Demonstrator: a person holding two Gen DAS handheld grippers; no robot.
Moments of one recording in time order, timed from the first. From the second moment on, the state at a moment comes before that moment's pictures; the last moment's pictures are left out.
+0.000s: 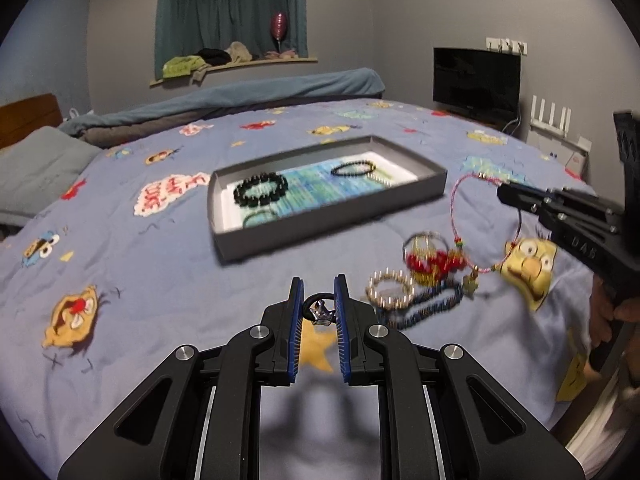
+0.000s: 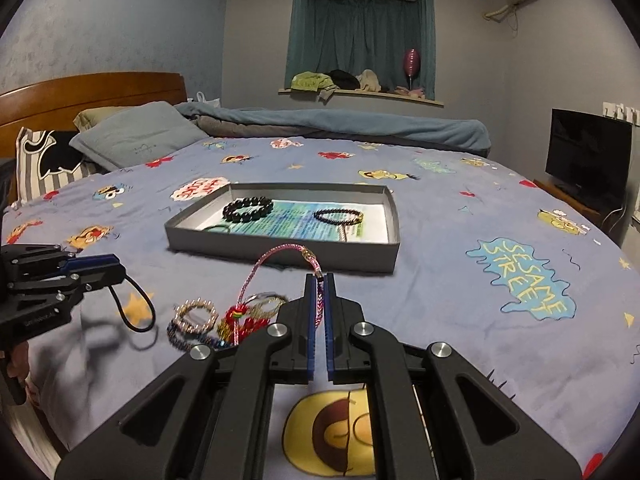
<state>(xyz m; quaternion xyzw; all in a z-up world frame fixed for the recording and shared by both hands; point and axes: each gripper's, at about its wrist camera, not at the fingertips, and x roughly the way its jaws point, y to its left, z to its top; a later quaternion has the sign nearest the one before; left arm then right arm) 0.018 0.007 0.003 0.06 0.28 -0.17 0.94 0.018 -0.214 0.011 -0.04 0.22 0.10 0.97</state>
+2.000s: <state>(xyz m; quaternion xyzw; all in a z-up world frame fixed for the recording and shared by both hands) 0.215 -0.028 -0.031 0.03 0.36 -0.15 0.92 0.220 -0.191 -0.020 -0.03 0.35 0.10 0.93</state>
